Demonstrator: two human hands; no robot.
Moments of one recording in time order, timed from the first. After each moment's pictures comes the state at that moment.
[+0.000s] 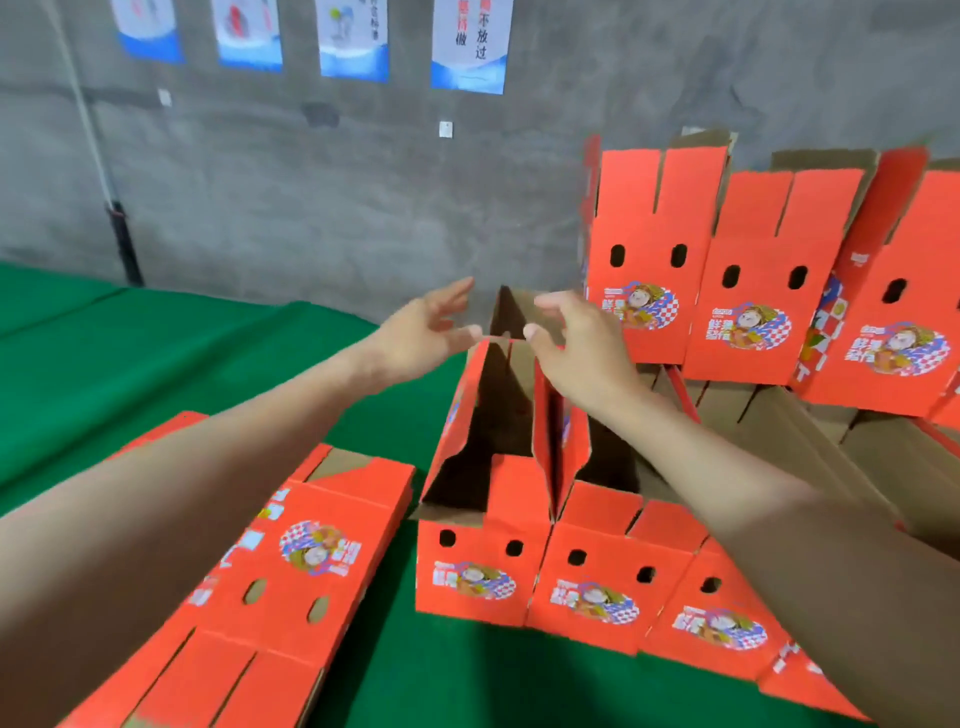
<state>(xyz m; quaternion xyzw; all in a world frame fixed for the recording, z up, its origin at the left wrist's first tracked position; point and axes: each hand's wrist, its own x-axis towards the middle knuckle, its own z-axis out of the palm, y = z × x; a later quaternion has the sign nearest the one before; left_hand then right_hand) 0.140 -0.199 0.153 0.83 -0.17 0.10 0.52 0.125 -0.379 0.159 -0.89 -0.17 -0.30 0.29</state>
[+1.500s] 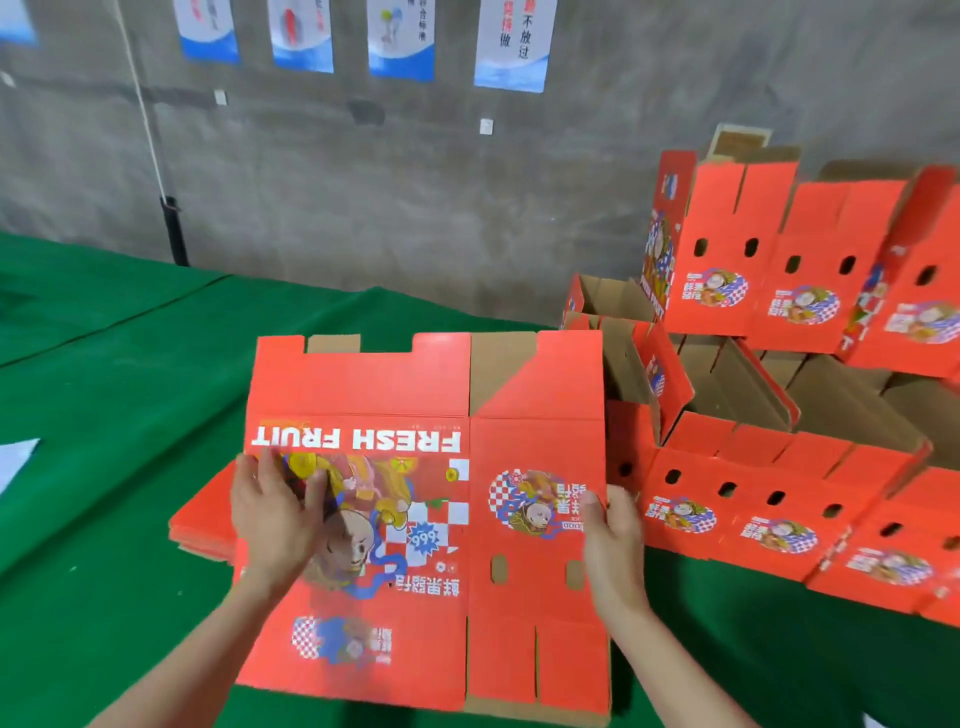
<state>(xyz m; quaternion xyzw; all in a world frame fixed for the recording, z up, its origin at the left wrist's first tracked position) -0.066 0.066 -0.037 0.86 0.20 0.34 0.31 -0.081 -0.242 -0.010 -0.76 0.06 -0.23 0.60</state>
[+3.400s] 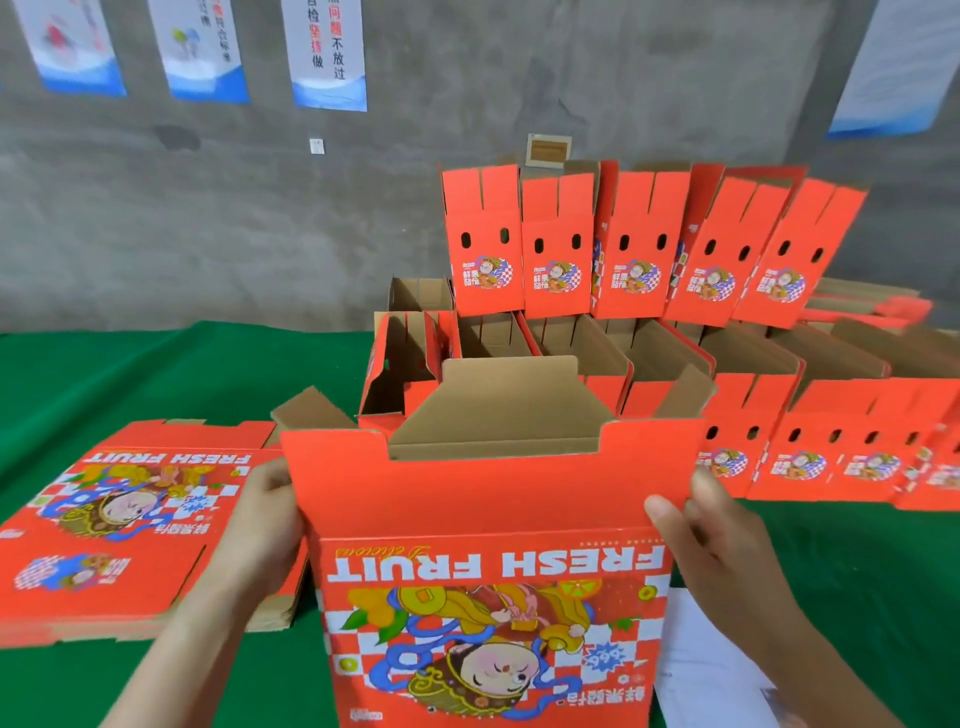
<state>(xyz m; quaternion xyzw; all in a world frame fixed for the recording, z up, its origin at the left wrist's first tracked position) -0.165 -0.175 0.075 0.65 -0.04 0.07 0.76 -0.284 -0.483 0.088 -0.87 -0.02 -0.32 0.38</state>
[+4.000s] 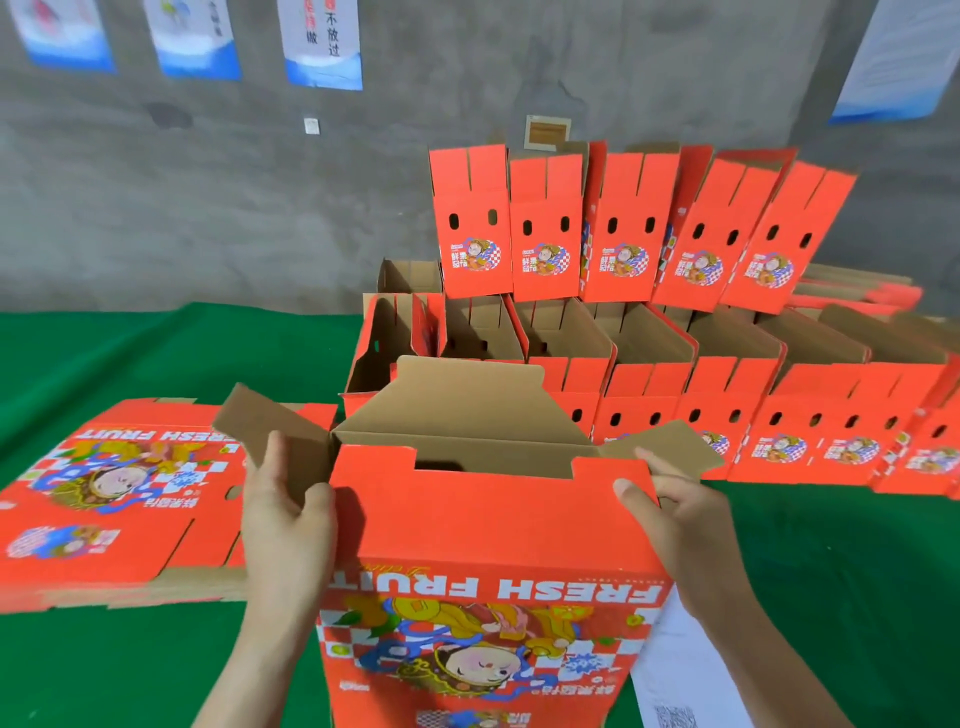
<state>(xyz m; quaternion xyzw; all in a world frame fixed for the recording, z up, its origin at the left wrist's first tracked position) -0.209 -0.215 0.061 0.77 0.05 0.26 0.58 -0.271 -0.498 0.064 -0.83 0.12 -0.28 0.47</state>
